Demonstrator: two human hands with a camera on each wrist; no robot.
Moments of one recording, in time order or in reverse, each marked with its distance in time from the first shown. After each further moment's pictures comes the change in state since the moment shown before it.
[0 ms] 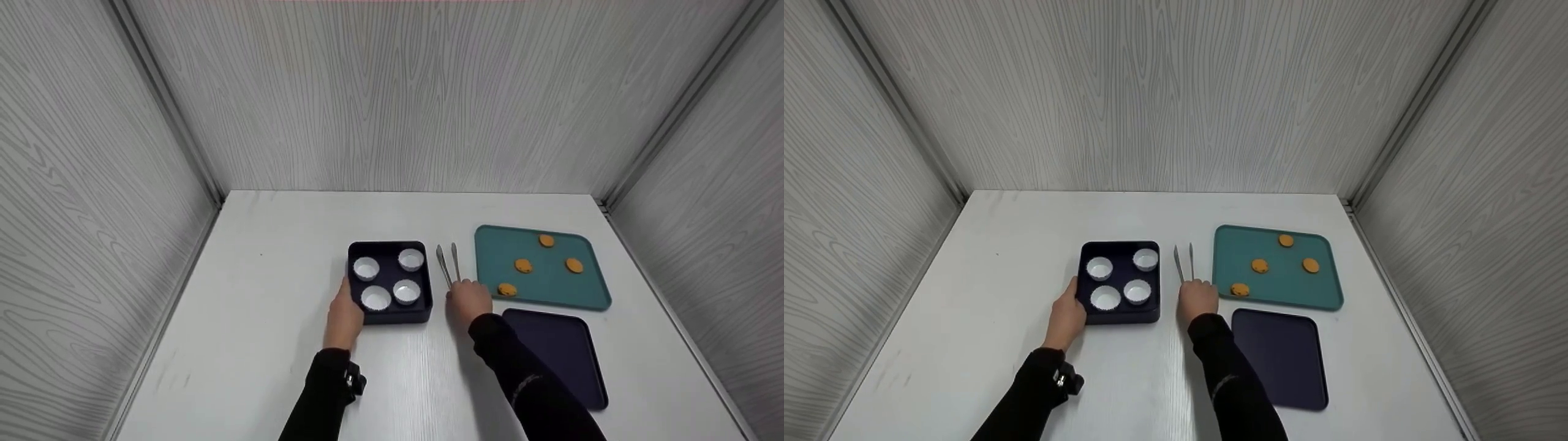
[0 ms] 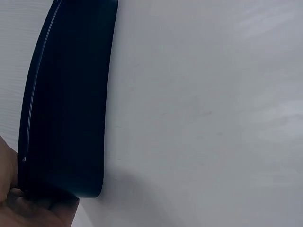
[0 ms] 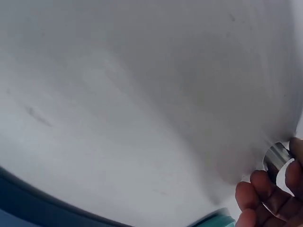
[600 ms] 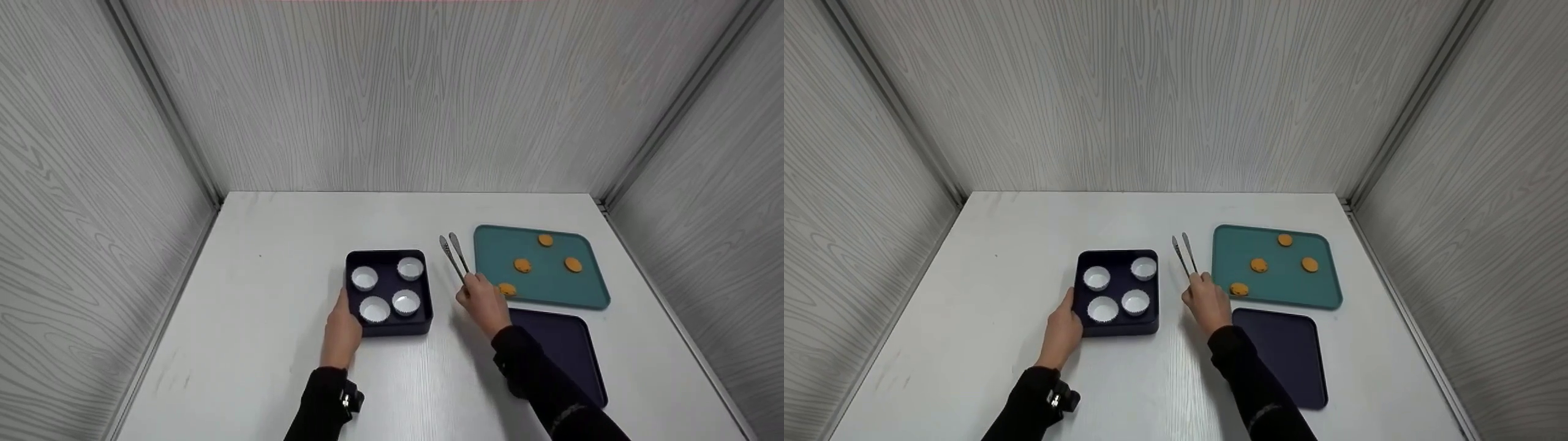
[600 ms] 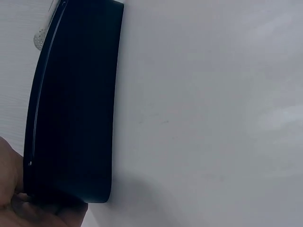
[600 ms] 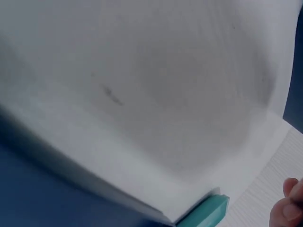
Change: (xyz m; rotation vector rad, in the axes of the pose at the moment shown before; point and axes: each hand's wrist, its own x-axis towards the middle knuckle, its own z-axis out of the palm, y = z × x) left_hand -0.026 0.001 -0.007 0.018 0.008 0.033; right_hand -0.023 0.018 -0.026 0.278 0.338 -0.111
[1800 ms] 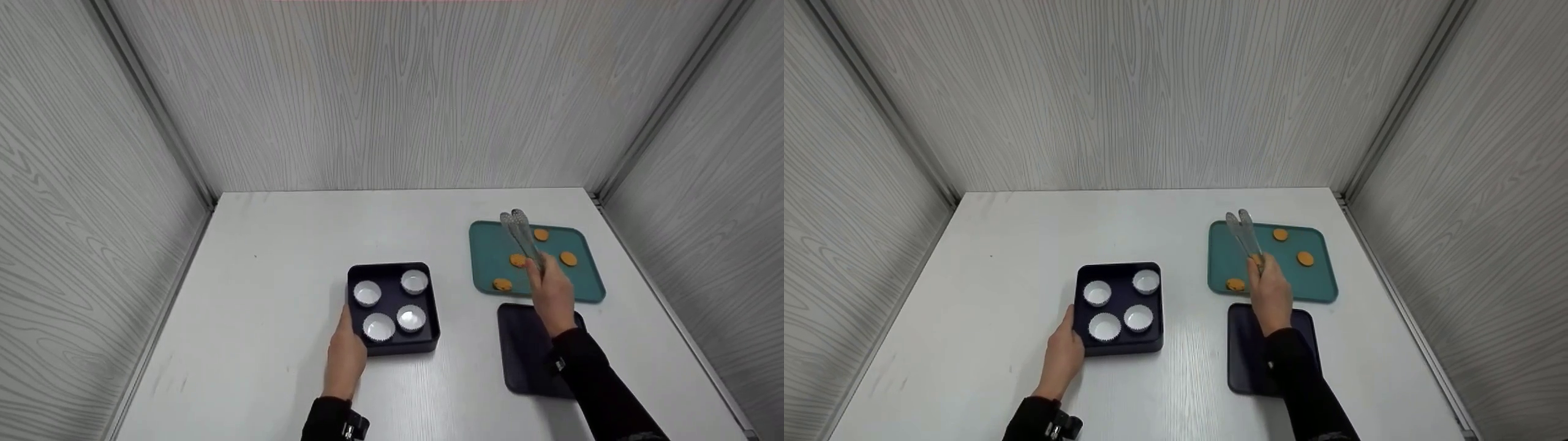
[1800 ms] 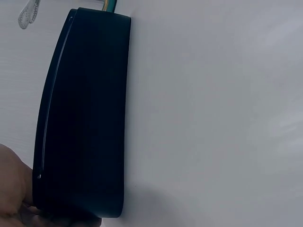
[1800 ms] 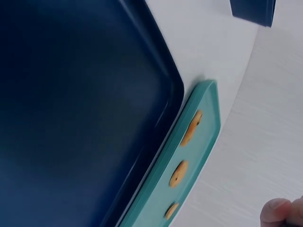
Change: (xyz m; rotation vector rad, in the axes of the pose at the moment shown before) left_hand -0.038 0.021 -0.006 0.009 -0.040 -0.089; right_hand -0.001 0.054 -0.104 0.233 0.073 0.397
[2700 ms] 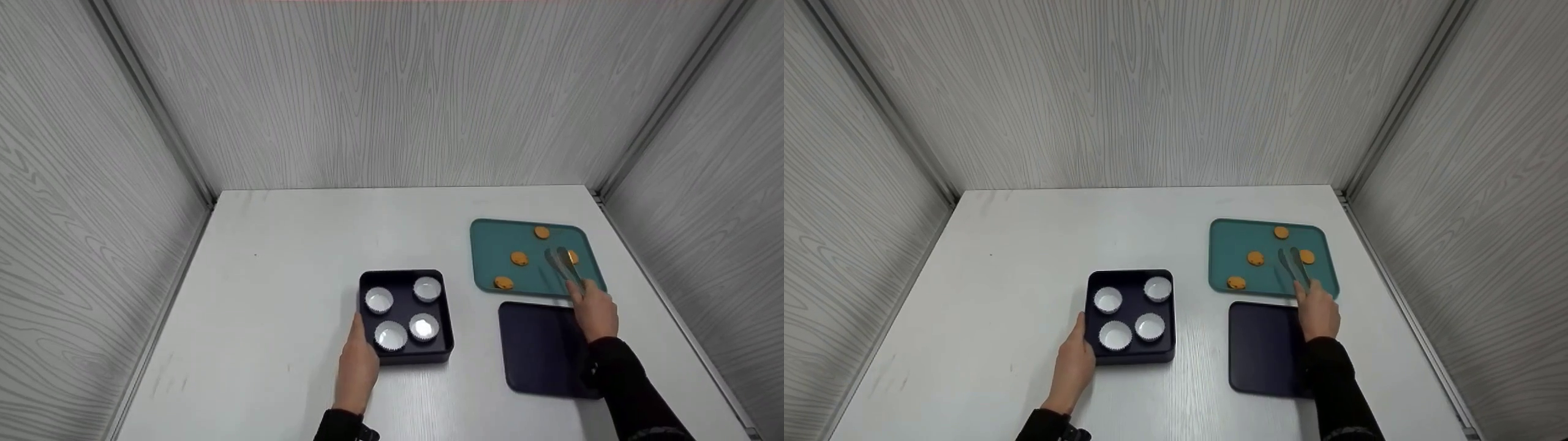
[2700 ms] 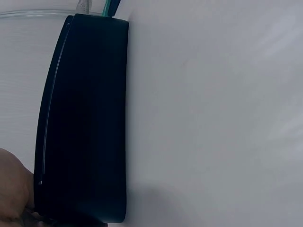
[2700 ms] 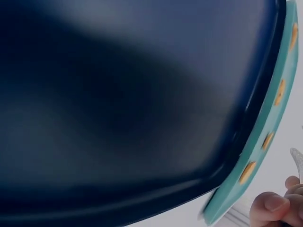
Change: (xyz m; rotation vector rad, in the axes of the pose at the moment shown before) left_hand -0.025 0.011 0.012 0.084 0.001 0.016; right_hand -0.010 0.086 -0.044 -0.324 -0.122 0.254
